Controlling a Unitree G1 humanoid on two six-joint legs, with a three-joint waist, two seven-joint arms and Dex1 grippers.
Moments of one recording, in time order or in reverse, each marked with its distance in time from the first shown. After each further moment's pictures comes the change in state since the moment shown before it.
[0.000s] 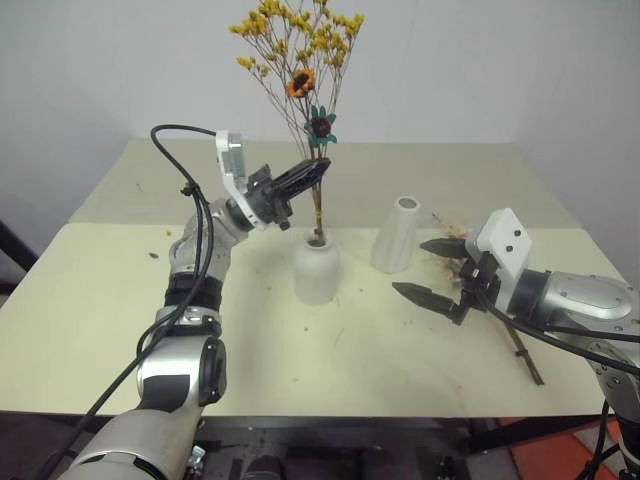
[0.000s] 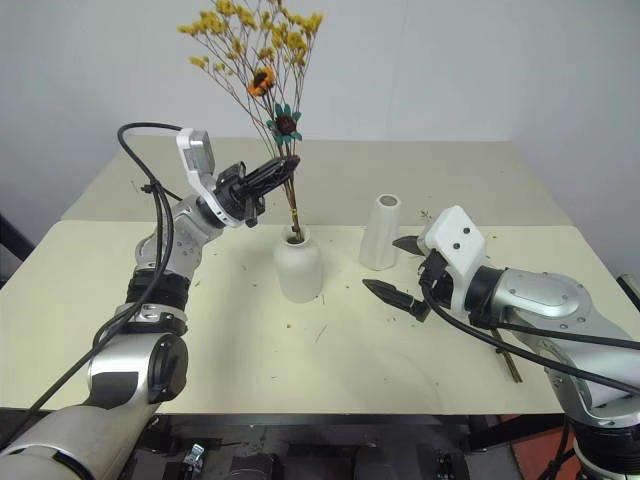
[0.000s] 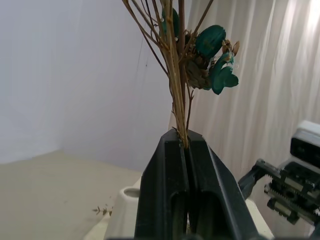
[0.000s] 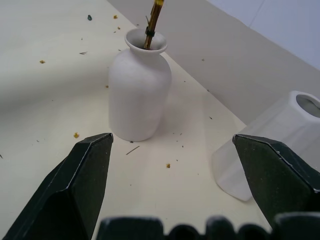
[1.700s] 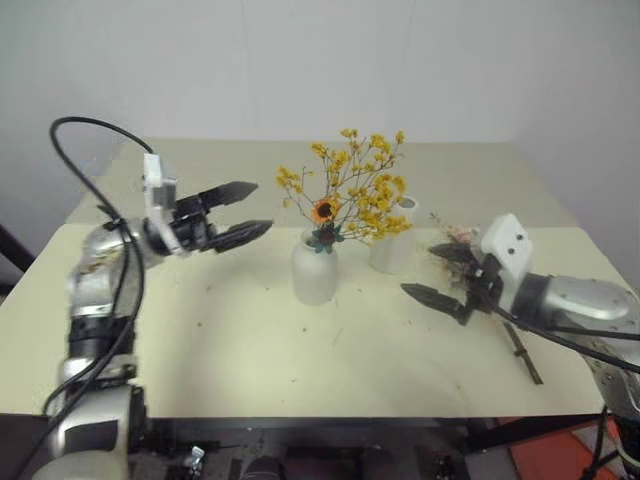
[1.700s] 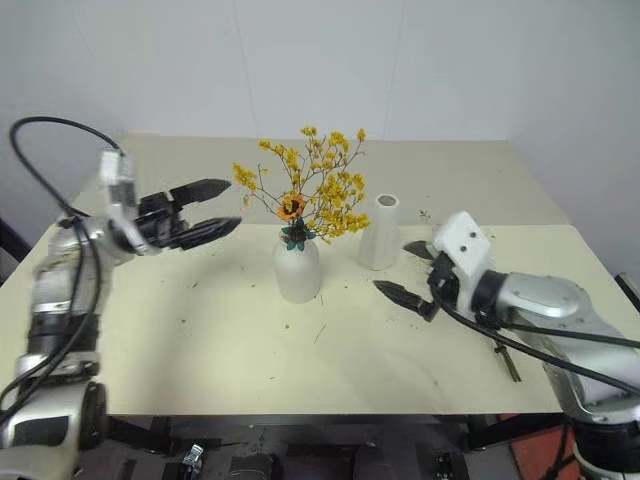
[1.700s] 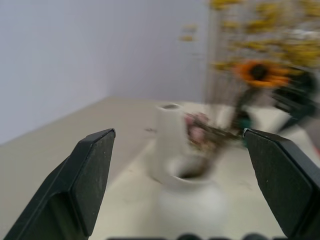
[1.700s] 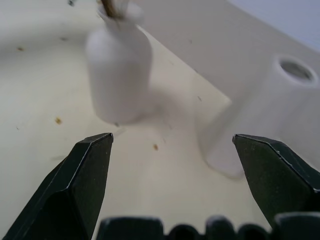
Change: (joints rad) left arm 0.345 0.438 -0.036 -0.536 -0.052 0.119 -0.101; right arm 0.104 -0.021 -0.070 0.079 -0.057 -0.036 0.035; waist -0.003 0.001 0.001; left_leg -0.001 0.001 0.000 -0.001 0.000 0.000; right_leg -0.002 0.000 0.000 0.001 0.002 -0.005
